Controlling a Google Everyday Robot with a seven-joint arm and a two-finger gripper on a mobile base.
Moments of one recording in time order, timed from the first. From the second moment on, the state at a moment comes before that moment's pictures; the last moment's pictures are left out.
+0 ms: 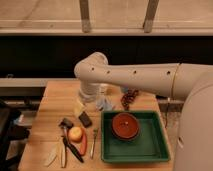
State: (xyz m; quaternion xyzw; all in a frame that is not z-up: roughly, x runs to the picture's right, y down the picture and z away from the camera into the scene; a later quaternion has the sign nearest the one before) arm -0.075 0.085 0.701 -0.34 0.07 0.42 0.84
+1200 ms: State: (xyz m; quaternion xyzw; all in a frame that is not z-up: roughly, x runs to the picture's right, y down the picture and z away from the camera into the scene) arm -0.171 0.132 0.757 -0.39 0.09 0.32 0.86
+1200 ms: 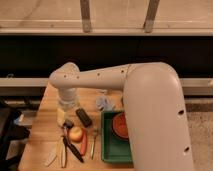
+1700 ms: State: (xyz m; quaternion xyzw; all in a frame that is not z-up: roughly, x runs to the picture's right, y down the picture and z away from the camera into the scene) arm -0.185 0.144 0.758 -0.40 0.10 0.32 0.85
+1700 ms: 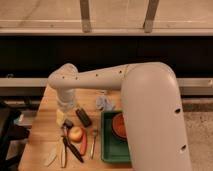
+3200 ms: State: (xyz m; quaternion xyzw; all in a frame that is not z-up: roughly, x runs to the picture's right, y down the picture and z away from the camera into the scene) arm -0.233 0.234 0.741 -0.51 0.12 0.31 0.80
